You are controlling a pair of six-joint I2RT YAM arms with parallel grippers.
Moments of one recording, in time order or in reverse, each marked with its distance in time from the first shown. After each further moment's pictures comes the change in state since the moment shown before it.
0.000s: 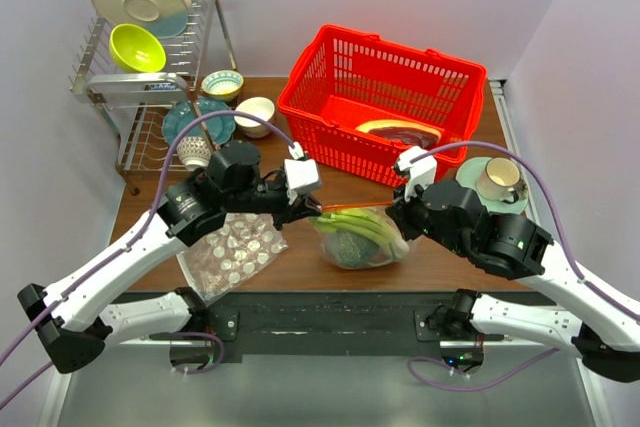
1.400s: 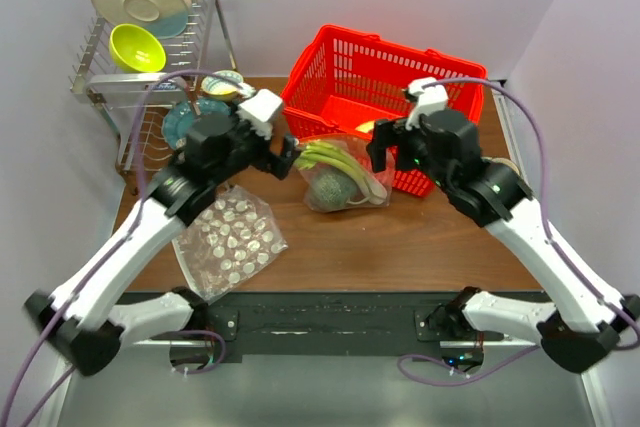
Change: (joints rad) left arm 0.225 0.039 0.035 0.196 -0.429 -0.180; right arm -0.341 0.261 0.219 0.216 -0.108 -0.034
